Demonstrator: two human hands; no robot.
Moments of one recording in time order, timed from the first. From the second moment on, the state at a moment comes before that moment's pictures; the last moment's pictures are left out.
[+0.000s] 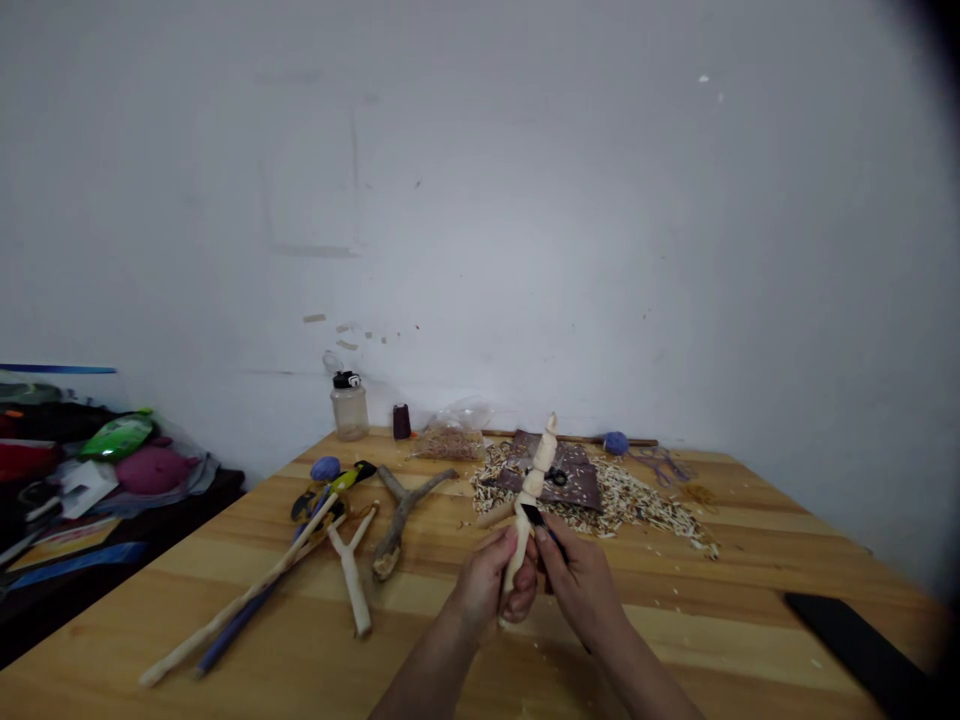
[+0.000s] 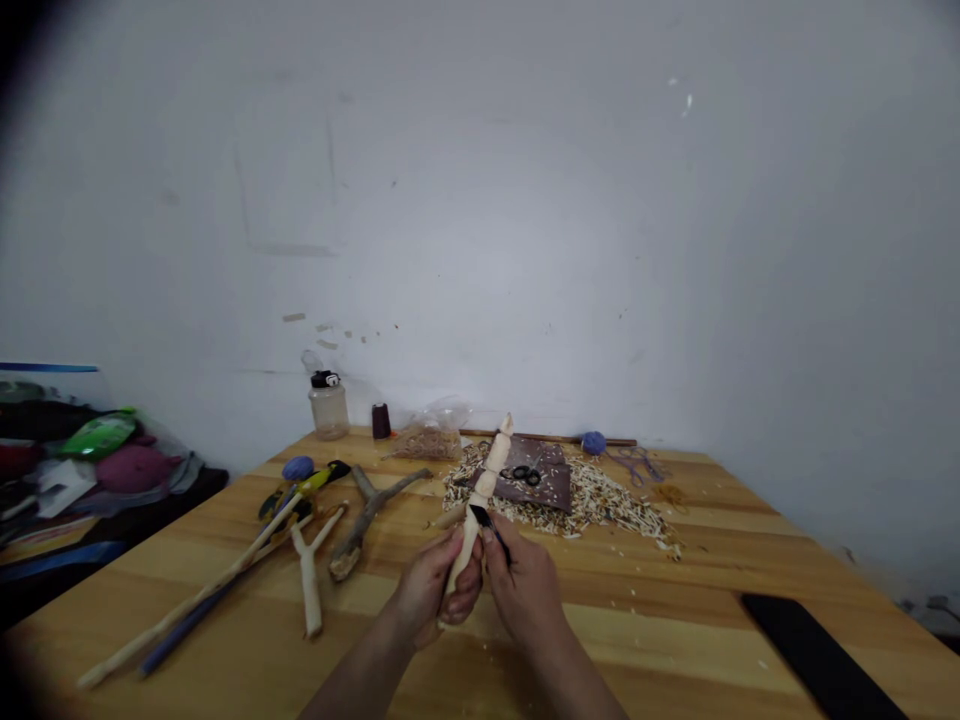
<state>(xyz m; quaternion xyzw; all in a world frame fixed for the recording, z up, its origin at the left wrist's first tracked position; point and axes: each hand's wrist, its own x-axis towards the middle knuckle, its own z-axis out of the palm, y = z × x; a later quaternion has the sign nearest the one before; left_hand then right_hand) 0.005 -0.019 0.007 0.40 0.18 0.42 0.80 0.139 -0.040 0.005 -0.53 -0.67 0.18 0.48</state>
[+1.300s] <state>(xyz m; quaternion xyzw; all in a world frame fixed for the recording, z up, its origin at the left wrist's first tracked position) 0.004 -0.025 0.013 0.79 0.46 0.31 0.25 0.149 -0.047 0.020 -0.61 -0.75 -0.03 0.26</state>
